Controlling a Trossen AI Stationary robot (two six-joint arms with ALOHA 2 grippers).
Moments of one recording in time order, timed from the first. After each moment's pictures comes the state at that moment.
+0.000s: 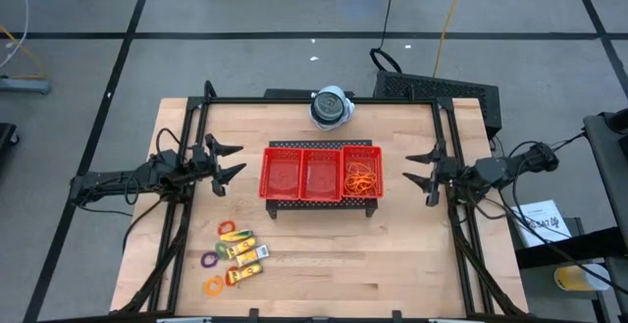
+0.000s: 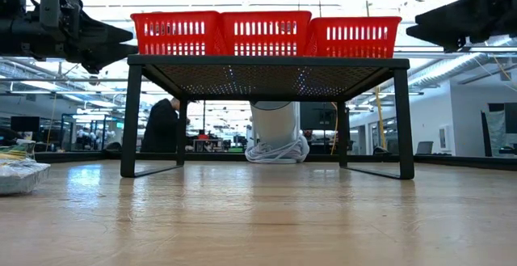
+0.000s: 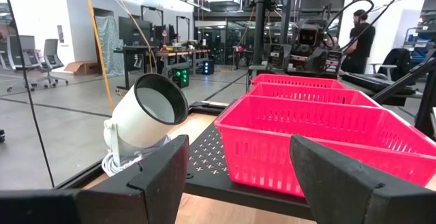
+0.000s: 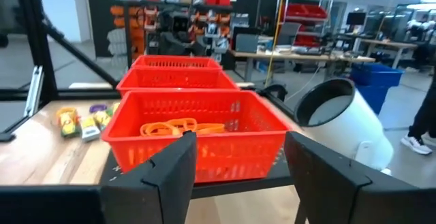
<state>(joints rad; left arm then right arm) 0.10 0.06 0.02 0.16 -0.16 -0.01 0.37 0.02 0.20 -0.15 0.60 -0.05</state>
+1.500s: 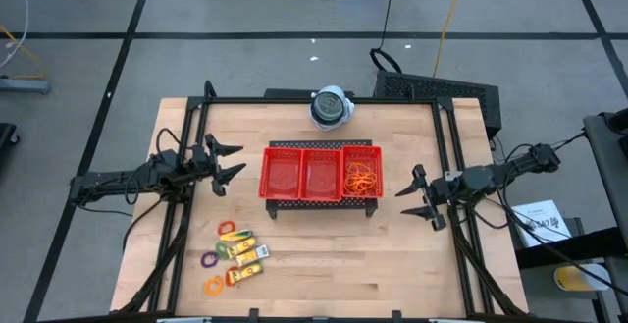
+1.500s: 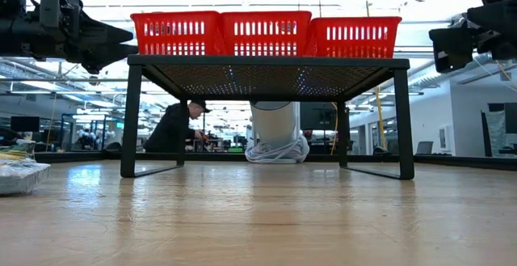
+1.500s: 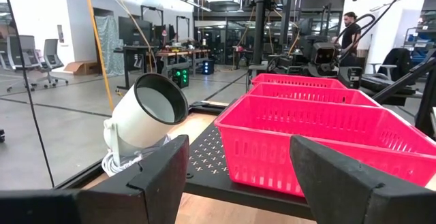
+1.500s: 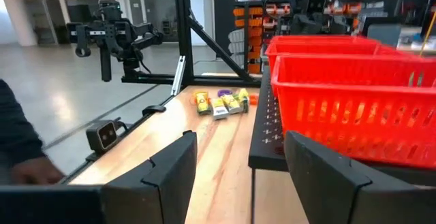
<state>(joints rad) 0.10 0.06 0.02 0.16 -0.16 -0.01 0.36 0.06 0.02 0.02 0.12 0.06</state>
